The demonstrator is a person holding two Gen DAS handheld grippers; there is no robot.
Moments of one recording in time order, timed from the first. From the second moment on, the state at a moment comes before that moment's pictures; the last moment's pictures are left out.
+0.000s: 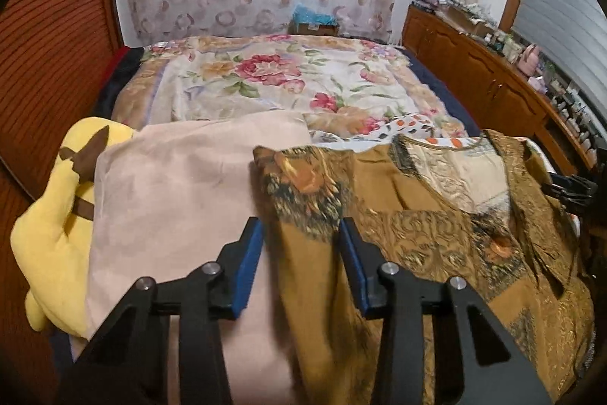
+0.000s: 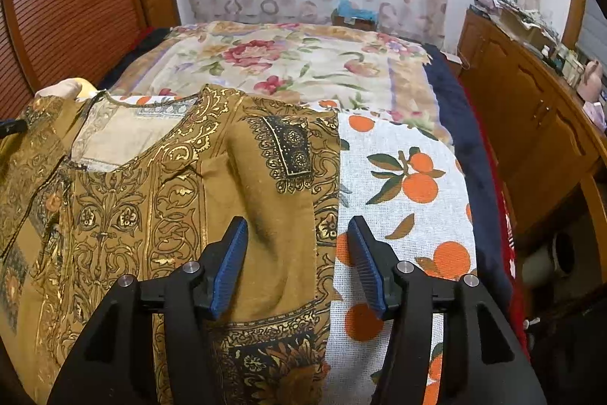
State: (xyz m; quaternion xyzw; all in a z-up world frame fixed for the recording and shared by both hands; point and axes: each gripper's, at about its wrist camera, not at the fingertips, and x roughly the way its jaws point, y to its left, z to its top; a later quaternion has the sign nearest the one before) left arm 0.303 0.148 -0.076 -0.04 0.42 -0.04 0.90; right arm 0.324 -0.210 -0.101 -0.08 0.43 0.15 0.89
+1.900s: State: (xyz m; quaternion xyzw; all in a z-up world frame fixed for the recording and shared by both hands) left arm -0.036 0.097 -0.021 -0.02 0.32 -0.10 0.94; right arm 0.018 -0.279 -0.035 -0.03 0.38 0.22 0.90
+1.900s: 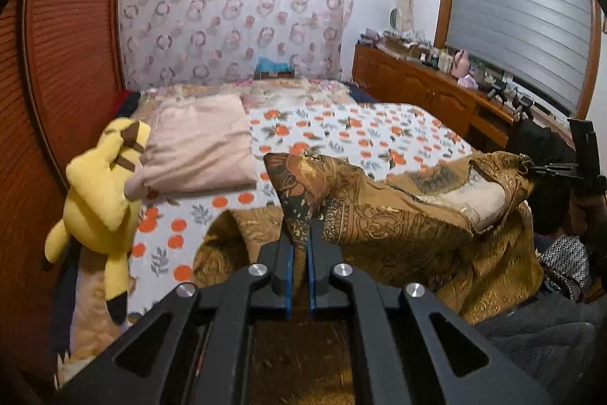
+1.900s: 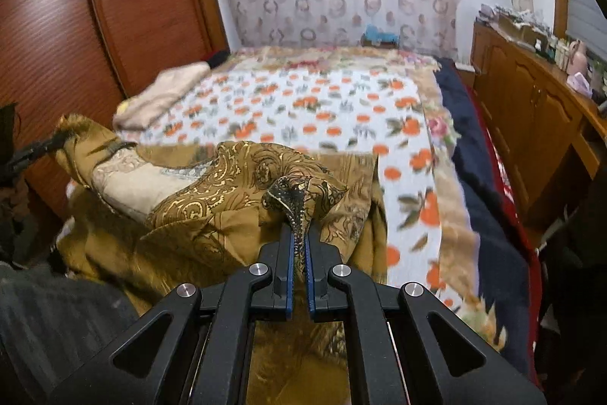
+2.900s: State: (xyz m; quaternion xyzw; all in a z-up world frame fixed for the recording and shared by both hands) left arm 0.017 0.149 -0.044 -0.03 0.38 -0.05 0.92; right arm 0.051 -0.271 -0.011 -0.08 0.36 0.19 0.91
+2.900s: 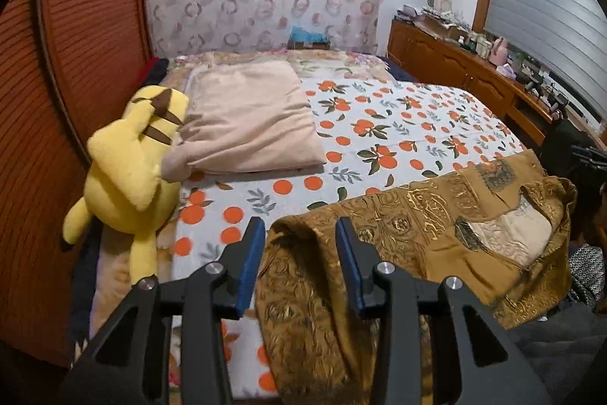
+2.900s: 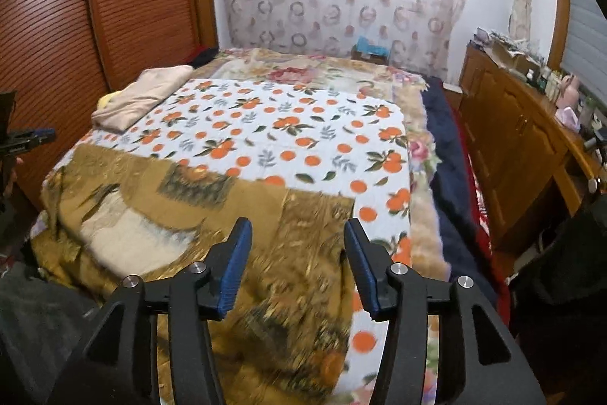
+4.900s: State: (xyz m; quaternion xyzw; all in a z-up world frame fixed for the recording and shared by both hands) left arm -0.007 0.134 0.120 -0.07 0.18 -0.15 0.97; right arm 0.008 -0.270 0.140 -0.12 0.18 0.24 0.95
